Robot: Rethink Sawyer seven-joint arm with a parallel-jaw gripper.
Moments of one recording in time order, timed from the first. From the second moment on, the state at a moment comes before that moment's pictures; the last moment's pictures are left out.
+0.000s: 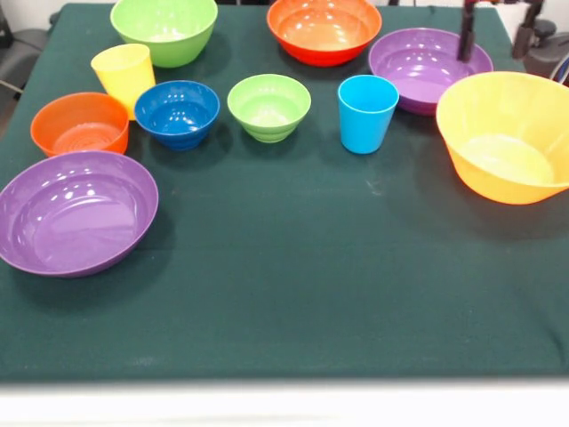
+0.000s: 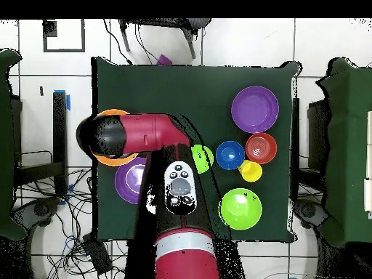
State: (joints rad) arm -0.03 -0.67 0.11 1.54 -0.03 0.64 1.80
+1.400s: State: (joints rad) arm 0.16 -0.50 0.05 1.54 0.06 0.44 1.98
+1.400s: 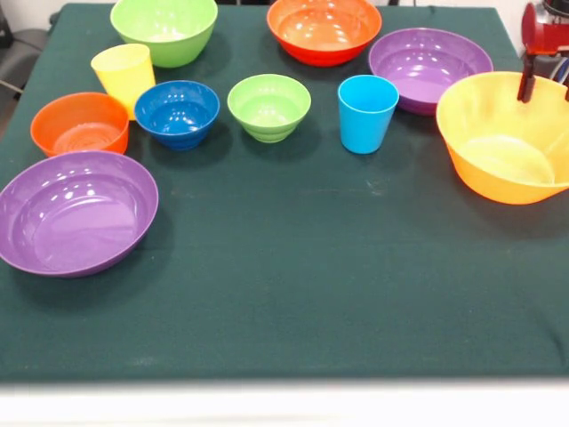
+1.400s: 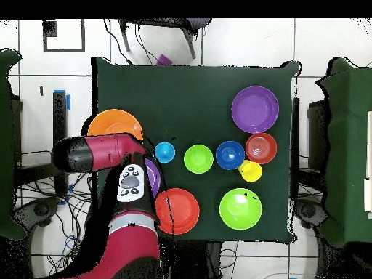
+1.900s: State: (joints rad) arm 0.21 -0.47 0.04 1.54 0.08 0.44 2.01
